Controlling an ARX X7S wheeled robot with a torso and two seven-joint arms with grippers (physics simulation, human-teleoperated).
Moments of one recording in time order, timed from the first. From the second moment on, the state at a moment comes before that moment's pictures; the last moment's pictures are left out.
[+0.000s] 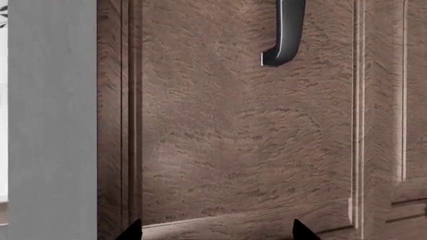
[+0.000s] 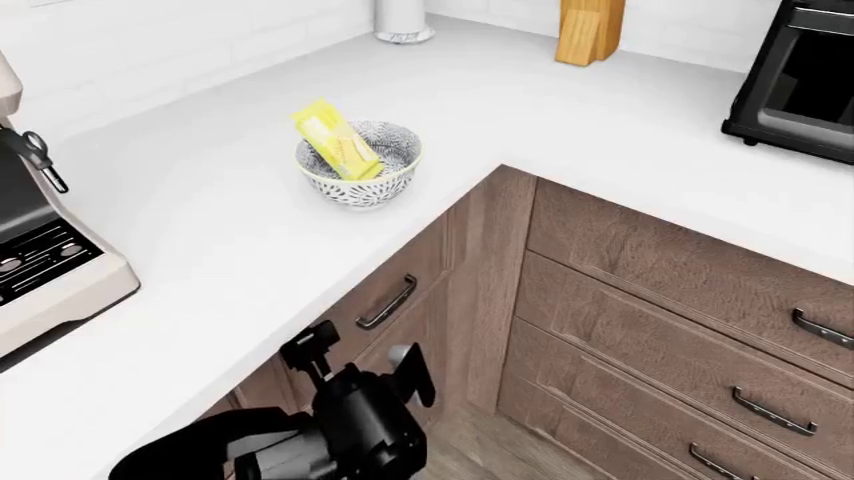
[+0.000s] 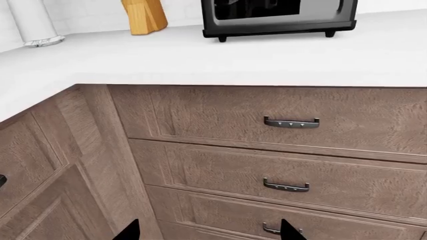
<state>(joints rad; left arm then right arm) -1.04 0.00 1.56 -0.69 -1.11 -1.14 -1.24 0.84 1.57 -2.34 -0.65 0.43 -1.05 1.57</state>
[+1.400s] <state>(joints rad) -1.00 0.00 1.54 -0.88 -1.34 -0.99 -1.32 0.82 1.57 -2.35 -0.64 0.38 -1.05 1.57</state>
